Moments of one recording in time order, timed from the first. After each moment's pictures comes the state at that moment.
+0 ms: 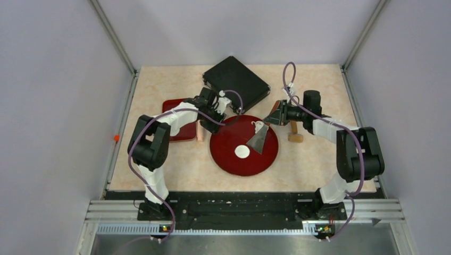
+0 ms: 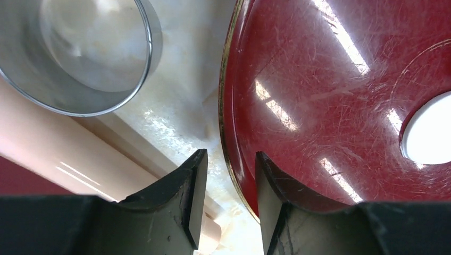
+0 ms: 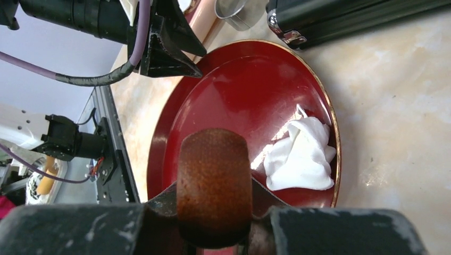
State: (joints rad) left arm -0.44 1.88 1.30 -0.53 0.19 0.21; right arm 0.13 1.62 0.84 0.26 -1.00 0.30
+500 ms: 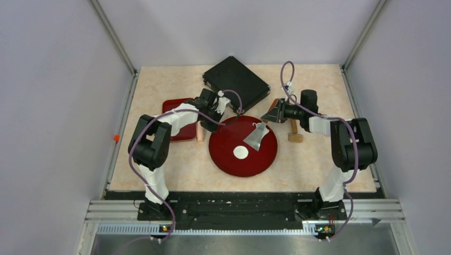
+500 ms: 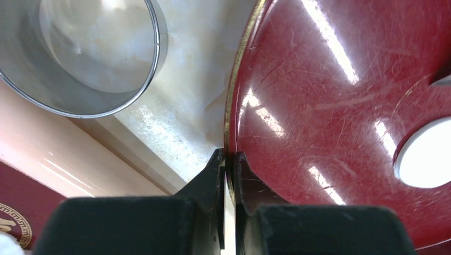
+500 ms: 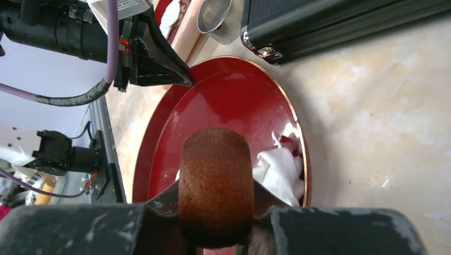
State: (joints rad) left arm -0.45 1.89 1.28 -0.49 0.17 0.16; right arm 0.13 1.75 0.88 0.37 -0.98 0.33
